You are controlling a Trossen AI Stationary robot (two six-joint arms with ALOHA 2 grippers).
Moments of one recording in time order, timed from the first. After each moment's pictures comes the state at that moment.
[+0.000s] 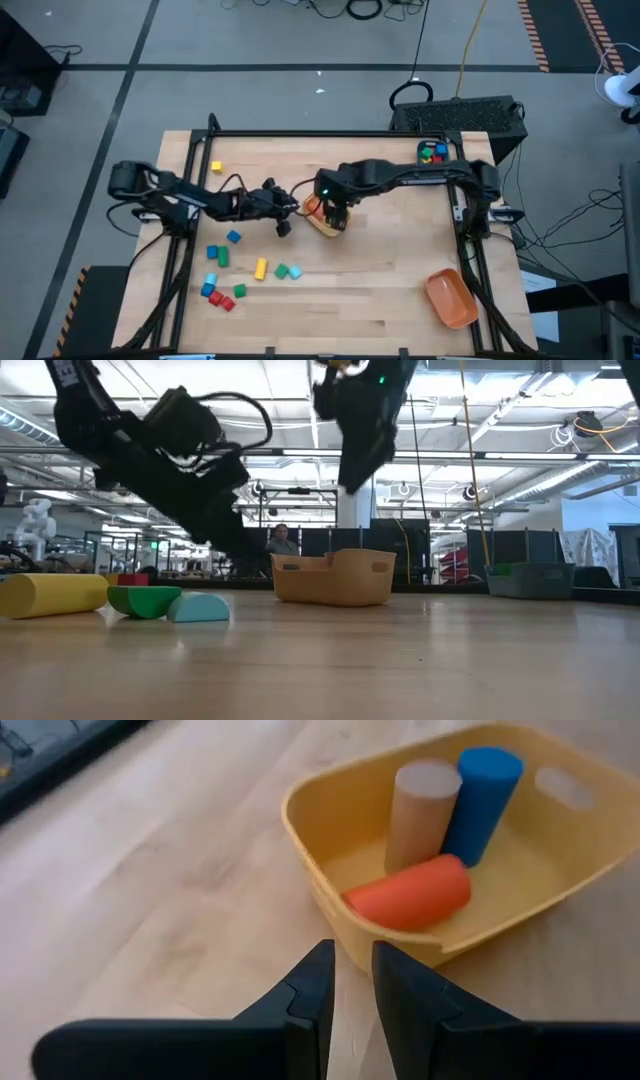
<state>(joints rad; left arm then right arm) 0.07 1.54 0.44 0.55 -0.23 -0.13 -0.06 1.87 1.66 -0.96 0.11 0.19</state>
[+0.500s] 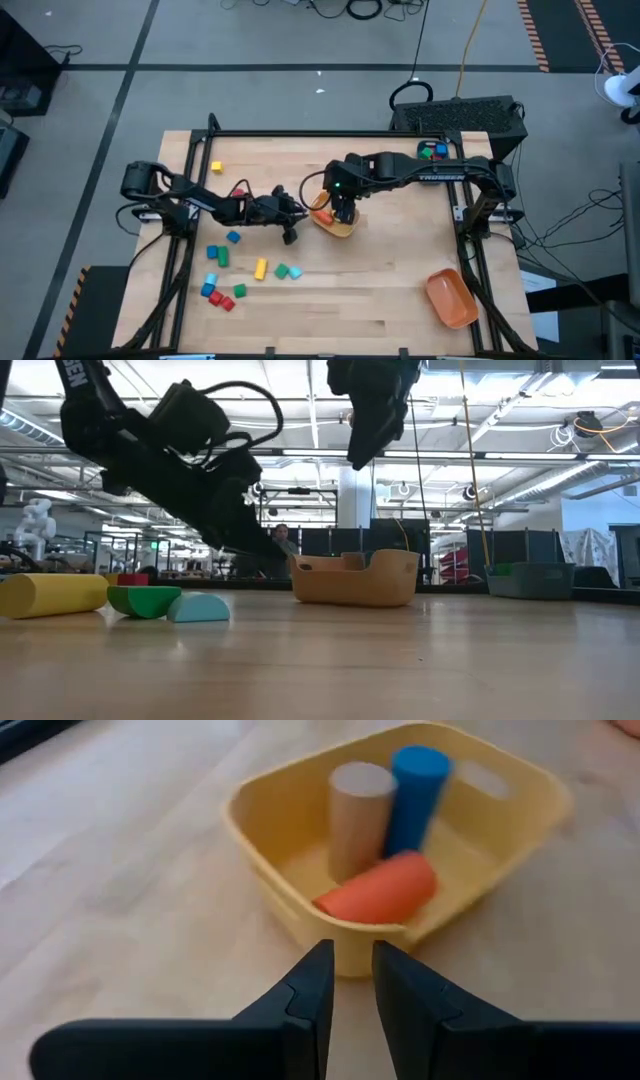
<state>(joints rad) 0.00 1.64 0.49 0.64 -0.18 -0.18 -0.06 1.77 1.66 -0.98 0.17 0.14</state>
